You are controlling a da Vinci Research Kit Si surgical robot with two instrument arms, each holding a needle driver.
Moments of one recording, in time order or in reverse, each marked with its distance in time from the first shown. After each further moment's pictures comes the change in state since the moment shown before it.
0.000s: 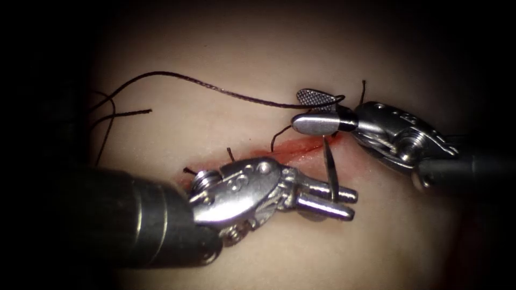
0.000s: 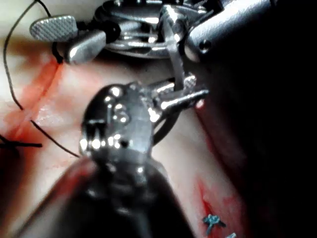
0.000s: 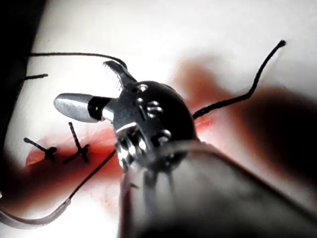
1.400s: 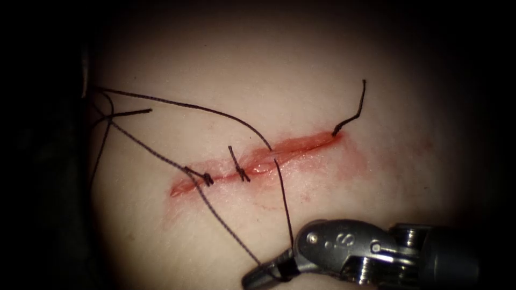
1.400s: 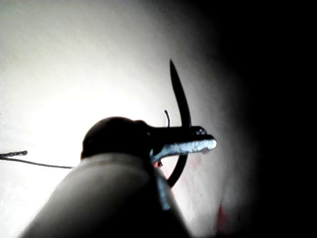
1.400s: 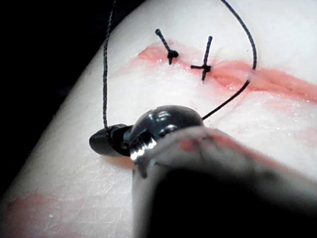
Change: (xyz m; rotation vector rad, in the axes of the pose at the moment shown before) right arm -0.012 -0.012 -0.002 0.617 -0.793 -0.161; left arm 0.022 0.010 -0.023 0.123 0.432 -0.152
